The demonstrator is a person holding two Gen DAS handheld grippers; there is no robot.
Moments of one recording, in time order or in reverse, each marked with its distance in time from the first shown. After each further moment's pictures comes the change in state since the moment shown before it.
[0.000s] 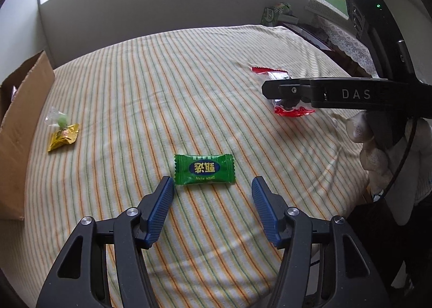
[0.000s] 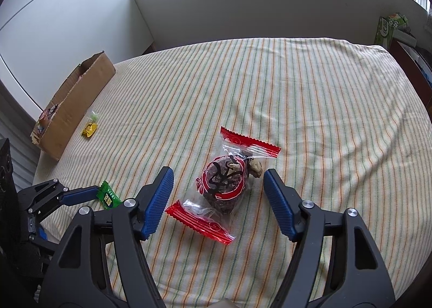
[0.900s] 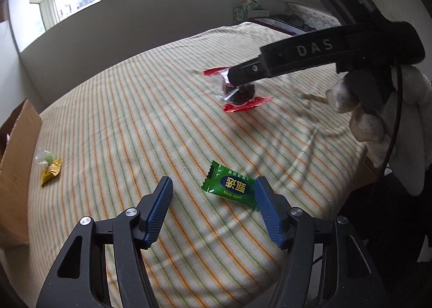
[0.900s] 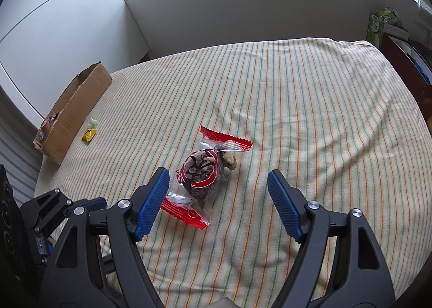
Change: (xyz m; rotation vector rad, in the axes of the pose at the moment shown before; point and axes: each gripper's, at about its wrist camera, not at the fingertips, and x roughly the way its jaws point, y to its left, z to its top) left arm -0.003 -0.049 -0.012 0.200 -0.069 0.045; right arm -0.015 -0.018 -0.007 0.031 -0.032 0.000
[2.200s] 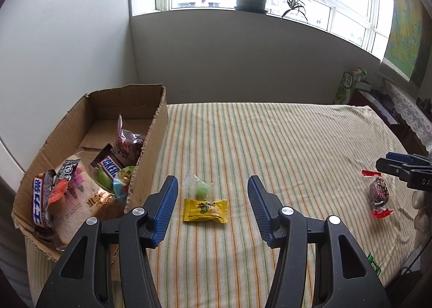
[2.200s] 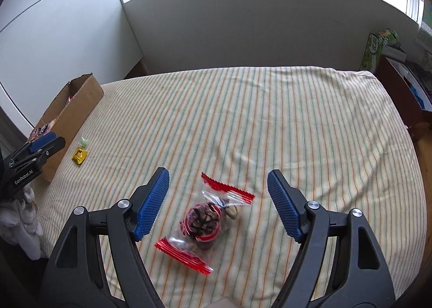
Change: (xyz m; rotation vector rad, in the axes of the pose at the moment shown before) left arm -0.042 0.174 0.009 -0.417 -0.140 0.301; right arm 0.003 0.009 0.032 -0.032 -0.030 -0.062
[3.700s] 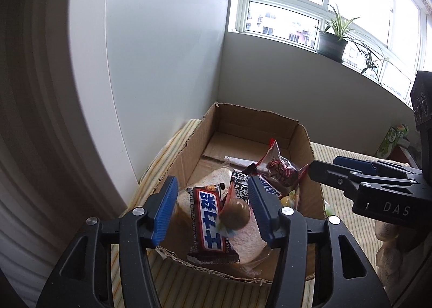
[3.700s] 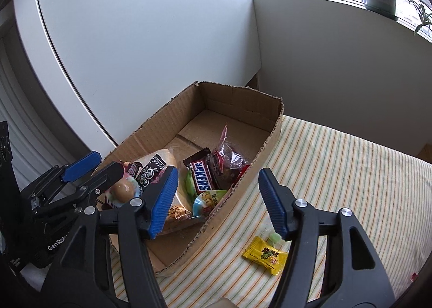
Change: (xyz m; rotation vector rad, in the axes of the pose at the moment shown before) left arm -0.043 0.167 -0.009 -0.244 -0.124 0.171; right arm 0.079 0.297 0.063 -0.281 -0.052 0.288
